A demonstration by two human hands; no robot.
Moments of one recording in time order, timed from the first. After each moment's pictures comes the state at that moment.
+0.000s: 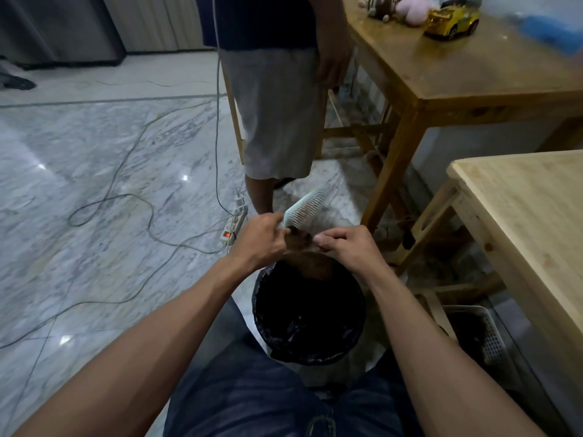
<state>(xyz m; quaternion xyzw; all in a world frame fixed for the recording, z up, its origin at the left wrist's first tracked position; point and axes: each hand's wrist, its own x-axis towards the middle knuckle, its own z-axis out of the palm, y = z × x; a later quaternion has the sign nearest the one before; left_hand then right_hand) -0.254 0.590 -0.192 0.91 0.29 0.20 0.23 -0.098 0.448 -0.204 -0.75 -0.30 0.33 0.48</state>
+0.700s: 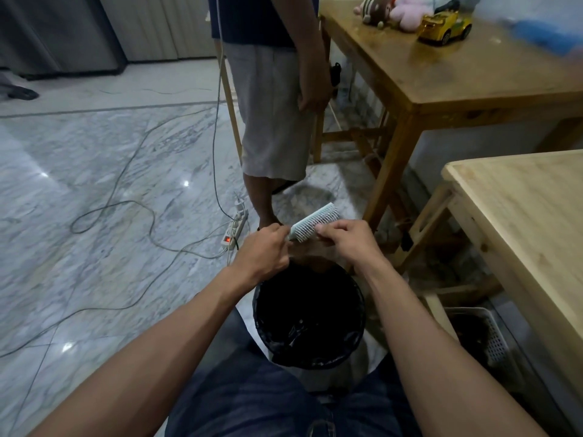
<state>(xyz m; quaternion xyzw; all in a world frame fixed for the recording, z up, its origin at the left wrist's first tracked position) -0.258 0.574 -0.193 0.95 0.24 0.15 0.15 -0.098 0.460 -0.191 -0.73 -0.22 0.35 0.54</state>
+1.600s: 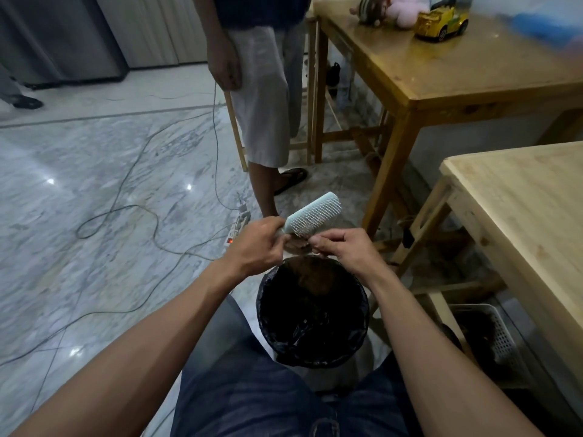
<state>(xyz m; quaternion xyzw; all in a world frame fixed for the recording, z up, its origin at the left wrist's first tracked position) -0.266 0.589 -0.181 0.94 0.20 0.19 0.19 -0.111 0.442 -0.193 -0.67 -0.27 0.40 0.56</state>
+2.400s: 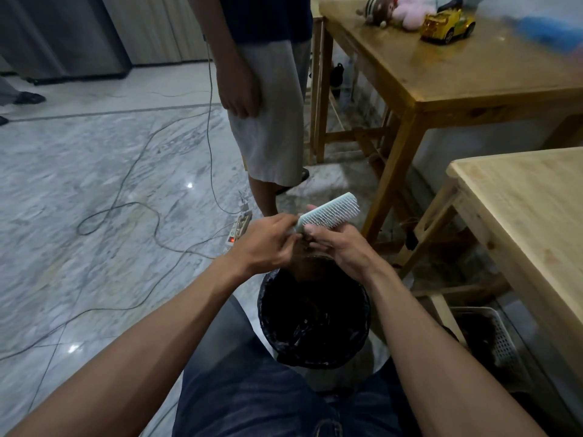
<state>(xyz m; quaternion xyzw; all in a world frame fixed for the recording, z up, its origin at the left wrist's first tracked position) -0.265 0.585 -0.170 0.96 0.13 0.21 0.15 -0.120 0.456 -0.182 -0.51 -0.26 0.52 0.64</state>
